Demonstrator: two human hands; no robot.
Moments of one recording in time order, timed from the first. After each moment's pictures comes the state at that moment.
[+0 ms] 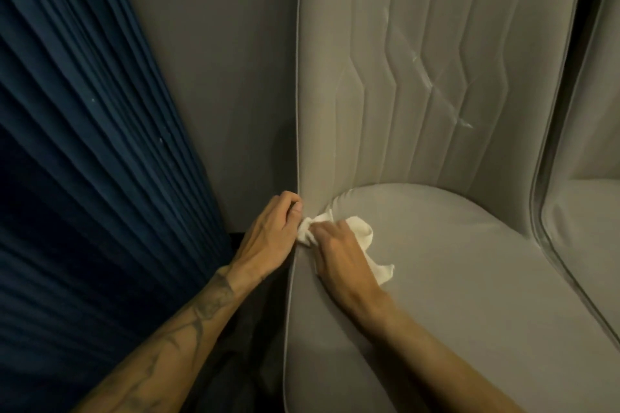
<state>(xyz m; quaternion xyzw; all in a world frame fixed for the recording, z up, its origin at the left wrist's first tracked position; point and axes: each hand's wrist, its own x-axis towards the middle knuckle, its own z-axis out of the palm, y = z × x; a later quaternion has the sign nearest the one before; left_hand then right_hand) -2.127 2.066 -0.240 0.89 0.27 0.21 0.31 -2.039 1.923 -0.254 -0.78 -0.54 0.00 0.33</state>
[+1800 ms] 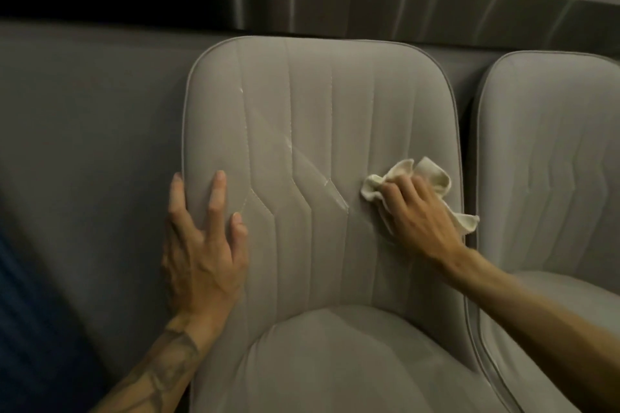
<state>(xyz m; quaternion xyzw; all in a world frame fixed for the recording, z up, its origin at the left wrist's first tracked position) -1.961 2.110 -0.146 0.81 0.27 0.53 0.03 -1.729 1.880 -0.104 -0.73 -0.51 -0.45 0.06</state>
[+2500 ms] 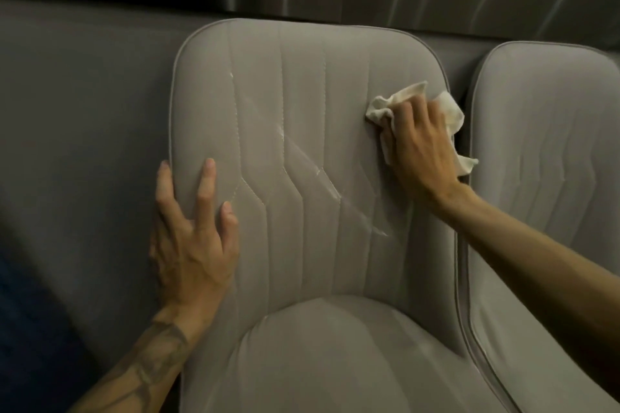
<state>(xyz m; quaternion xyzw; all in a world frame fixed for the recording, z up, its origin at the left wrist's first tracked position) -1.959 2.110 -0.146 0.81 0.26 0.53 0.02 -1.704 1.901 -0.036 -0.74 -0.41 -0.51 0.13</state>
